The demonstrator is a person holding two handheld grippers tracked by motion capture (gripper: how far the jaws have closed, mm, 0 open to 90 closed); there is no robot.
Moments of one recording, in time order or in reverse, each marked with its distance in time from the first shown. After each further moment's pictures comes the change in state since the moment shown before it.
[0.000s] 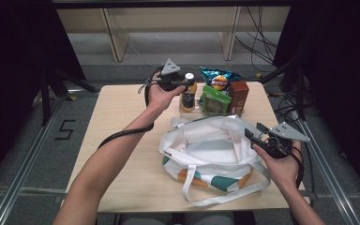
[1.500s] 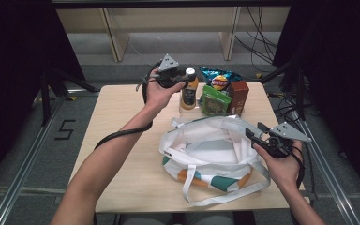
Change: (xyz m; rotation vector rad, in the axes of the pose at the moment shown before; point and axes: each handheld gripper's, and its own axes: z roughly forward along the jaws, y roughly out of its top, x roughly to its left) left arm -0.009 0.021 -0.015 -0.060 -0.017 -0.005; right arm -0.001 0.001 -0.002 -0.008 -0.015 -0.004
